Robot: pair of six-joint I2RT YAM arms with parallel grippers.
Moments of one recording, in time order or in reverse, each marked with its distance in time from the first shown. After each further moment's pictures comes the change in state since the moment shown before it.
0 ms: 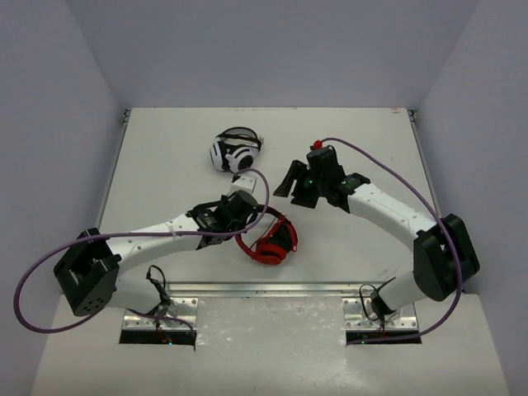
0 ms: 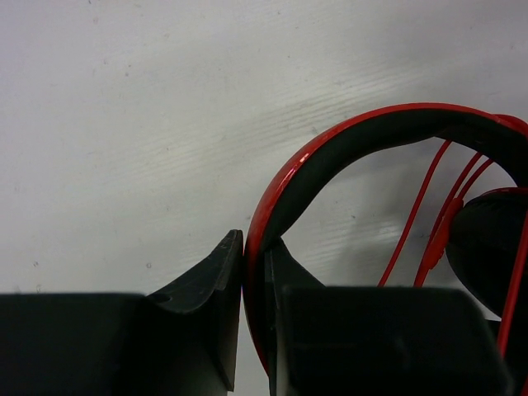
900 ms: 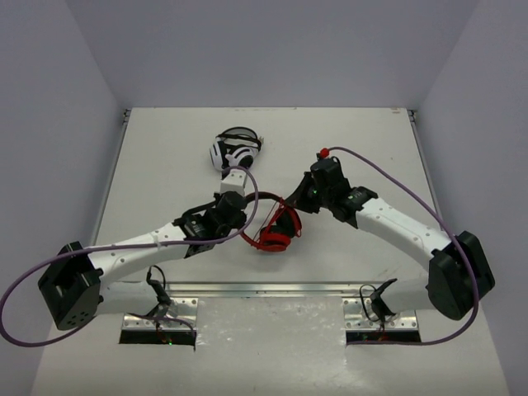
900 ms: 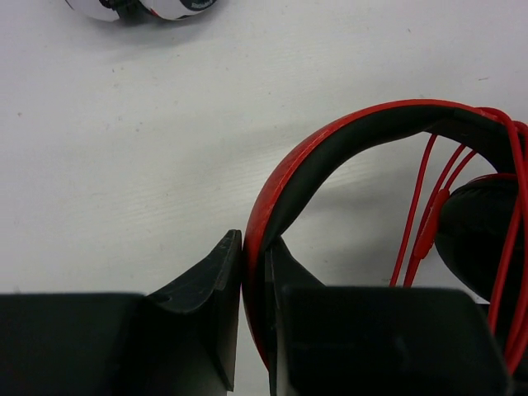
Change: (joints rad) left arm -0.005 -0.112 -0.085 0.183 -0.038 -0.011; right arm 0.041 -0.148 -0.097 0.021 0.119 0.040
